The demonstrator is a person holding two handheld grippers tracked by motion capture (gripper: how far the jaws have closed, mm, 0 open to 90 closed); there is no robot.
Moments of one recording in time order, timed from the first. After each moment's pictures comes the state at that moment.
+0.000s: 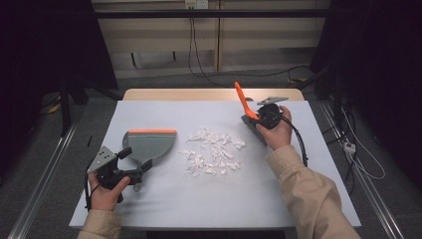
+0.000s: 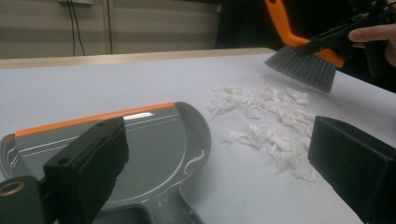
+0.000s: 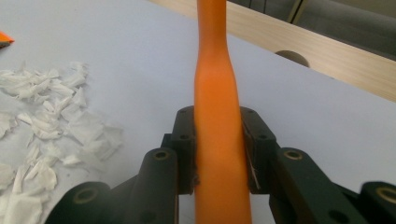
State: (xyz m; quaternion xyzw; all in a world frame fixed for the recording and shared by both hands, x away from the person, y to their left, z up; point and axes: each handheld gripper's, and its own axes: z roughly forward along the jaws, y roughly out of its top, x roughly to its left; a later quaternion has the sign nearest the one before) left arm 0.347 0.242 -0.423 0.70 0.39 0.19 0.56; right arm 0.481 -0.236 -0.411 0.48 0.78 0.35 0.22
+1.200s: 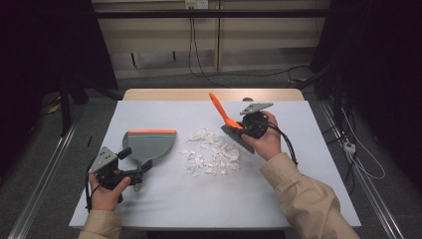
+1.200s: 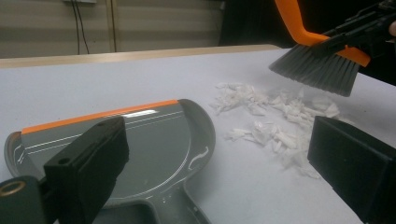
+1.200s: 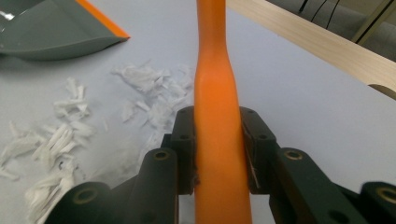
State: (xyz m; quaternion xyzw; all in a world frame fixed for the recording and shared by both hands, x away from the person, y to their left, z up) left arm 0.347 0.241 -0.425 0.71 0.40 0.20 0.55; right arm 0.447 -0.191 -0.392 0.39 0.82 0.39 0.18
